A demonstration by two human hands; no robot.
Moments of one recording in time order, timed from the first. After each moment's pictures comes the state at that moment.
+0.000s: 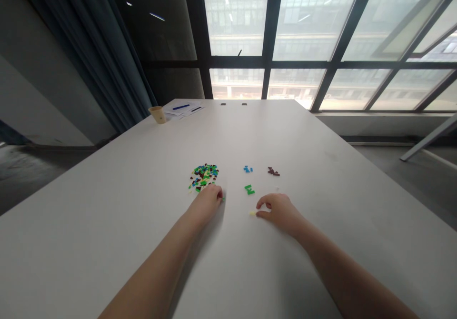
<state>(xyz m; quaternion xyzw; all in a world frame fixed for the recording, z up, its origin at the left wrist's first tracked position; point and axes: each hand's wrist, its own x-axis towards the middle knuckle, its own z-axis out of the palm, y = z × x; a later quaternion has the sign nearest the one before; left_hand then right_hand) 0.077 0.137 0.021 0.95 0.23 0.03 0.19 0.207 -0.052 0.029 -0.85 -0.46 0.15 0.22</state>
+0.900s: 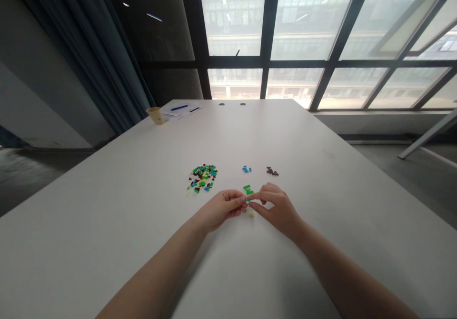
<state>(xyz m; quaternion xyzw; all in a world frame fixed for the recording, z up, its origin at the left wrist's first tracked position) 0.087 0.092 0.043 0.55 0.22 -0.03 0.81 0.202 -0.048 0.029 -0.69 -0.57 -0.04 0.44</state>
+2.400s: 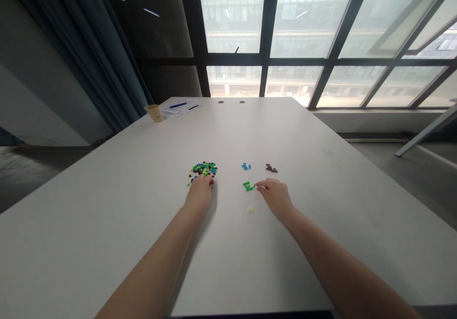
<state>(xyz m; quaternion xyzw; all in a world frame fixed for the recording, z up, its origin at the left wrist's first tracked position) 0.081 0.161 0.006 0.94 0.30 0.08 0.12 0.231 -0.035 -0.011 -0.87 -0.41 0.02 0.27</state>
